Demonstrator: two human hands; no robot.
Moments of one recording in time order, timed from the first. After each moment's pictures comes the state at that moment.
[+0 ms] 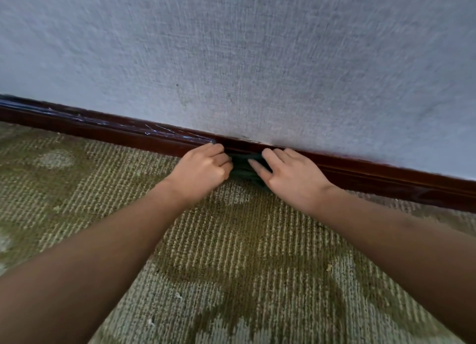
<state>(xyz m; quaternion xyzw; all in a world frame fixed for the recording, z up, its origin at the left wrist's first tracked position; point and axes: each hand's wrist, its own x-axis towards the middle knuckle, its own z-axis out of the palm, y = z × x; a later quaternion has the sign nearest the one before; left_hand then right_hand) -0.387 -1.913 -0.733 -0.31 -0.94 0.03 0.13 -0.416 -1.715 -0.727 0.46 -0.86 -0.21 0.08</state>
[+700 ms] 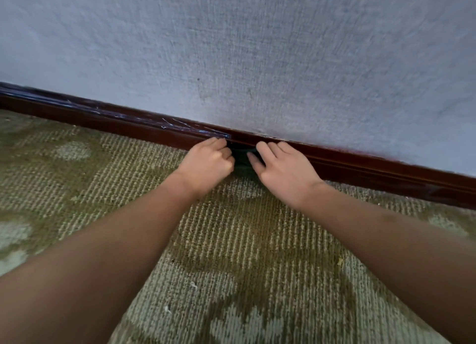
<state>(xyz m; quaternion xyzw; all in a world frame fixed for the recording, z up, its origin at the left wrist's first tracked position) -0.380 -1.922 -0.722 -0.30 -0.95 0.12 0.05 -0.403 -1.754 -0.721 0.45 -0.86 -0.24 0.07</state>
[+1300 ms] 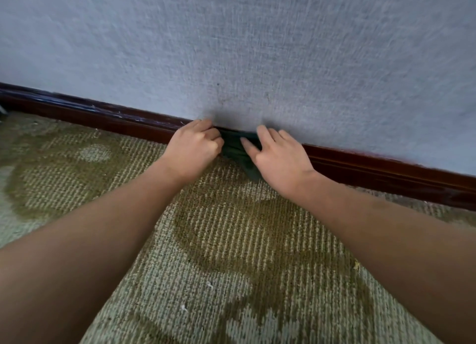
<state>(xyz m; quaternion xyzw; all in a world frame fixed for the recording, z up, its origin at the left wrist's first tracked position) -0.379 -1.966 -0.703 -0.23 -0.96 0.08 0.11 -0.411 -1.792 -0.711 0.40 -0.91 -0.12 0.04</state>
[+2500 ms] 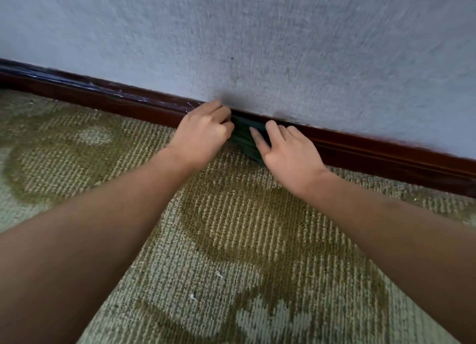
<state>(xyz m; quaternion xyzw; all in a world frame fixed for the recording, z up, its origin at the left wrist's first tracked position) -0.380 -1.969 -0.716 -0.21 -0.97 0.02 0.14 -0.400 -1.796 -0.734 0.41 -0.89 -0.18 0.03</state>
